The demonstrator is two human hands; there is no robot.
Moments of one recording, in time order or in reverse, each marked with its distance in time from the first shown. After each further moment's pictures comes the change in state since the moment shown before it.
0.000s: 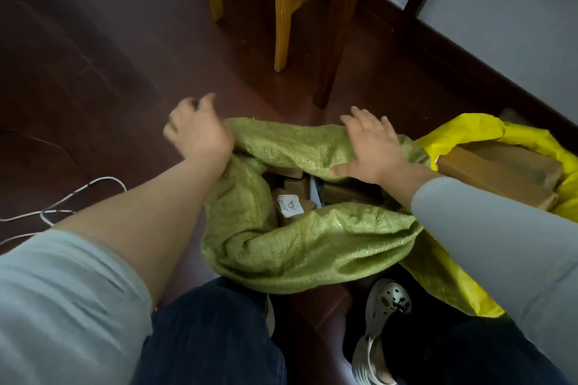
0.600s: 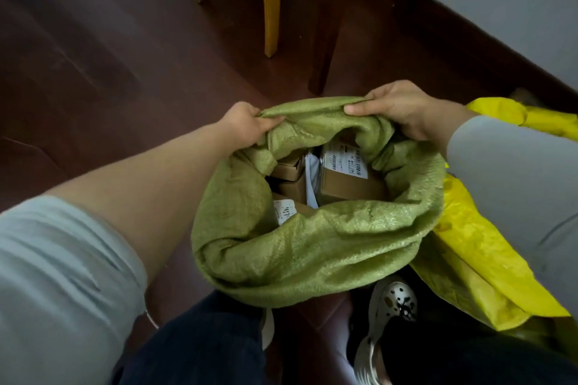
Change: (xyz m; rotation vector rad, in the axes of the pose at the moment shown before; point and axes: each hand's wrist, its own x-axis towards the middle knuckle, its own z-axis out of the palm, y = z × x) left_hand 0.019 0.054 0.044 -0.340 -0.718 0.082; right_hand 0.054 0.049 -0.023 1.102 -0.178 0.352
